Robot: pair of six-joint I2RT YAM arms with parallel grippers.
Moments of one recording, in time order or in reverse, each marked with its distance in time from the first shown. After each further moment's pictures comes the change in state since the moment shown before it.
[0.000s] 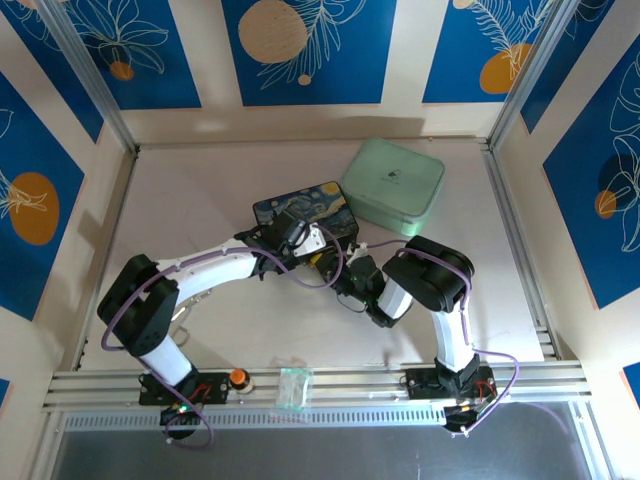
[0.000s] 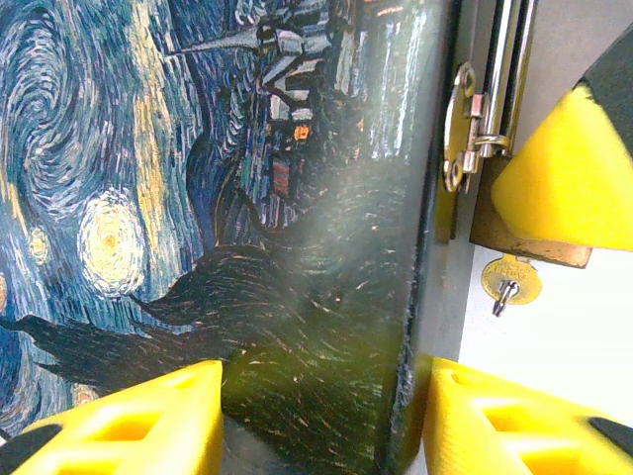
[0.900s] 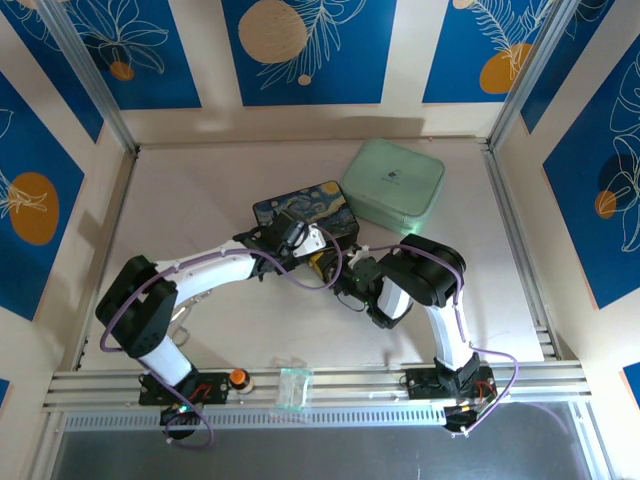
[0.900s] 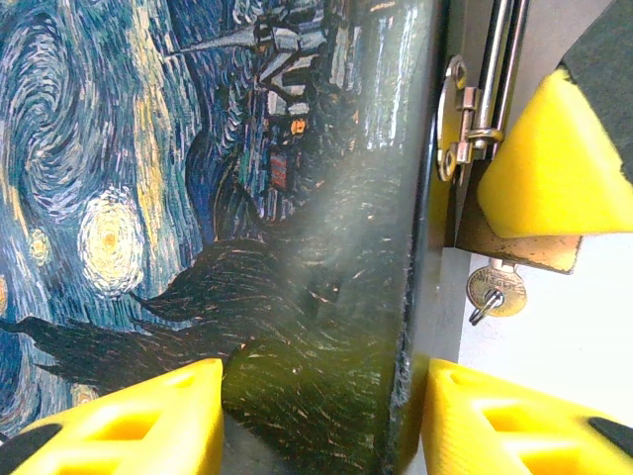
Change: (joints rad) left arm 0.000 -0.013 -0.020 0.024 0.008 0.001; right arm -0.014 0.066 -0.001 0.127 -0.036 0.175
